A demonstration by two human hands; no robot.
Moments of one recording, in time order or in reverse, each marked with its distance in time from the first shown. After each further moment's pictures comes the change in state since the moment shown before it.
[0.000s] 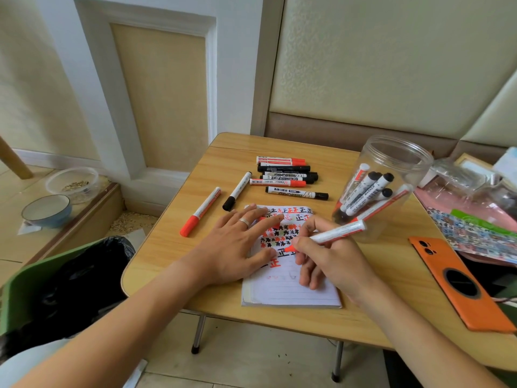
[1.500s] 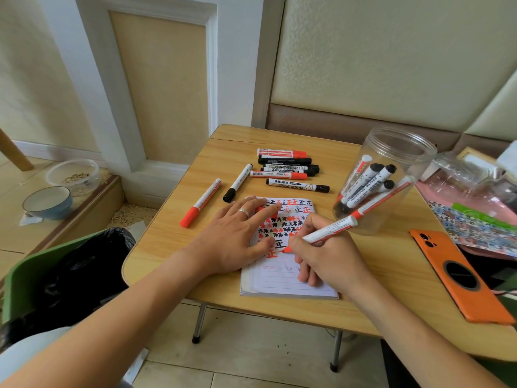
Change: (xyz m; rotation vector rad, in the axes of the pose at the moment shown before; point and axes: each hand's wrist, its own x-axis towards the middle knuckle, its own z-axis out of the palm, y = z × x) left_hand 0.003 -0.001 0.002 0.012 0.000 -0.034; right_hand -0.007 -0.001 0.011 -0.164 0.084 -0.003
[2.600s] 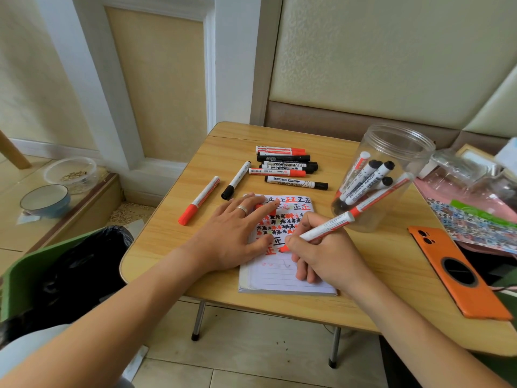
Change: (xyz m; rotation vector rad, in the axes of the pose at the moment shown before) left_hand 0.001 -0.002 0.003 0.010 0.027 0.009; right_hand 0.003 0.006 0.000 0.008 -0.035 -0.016
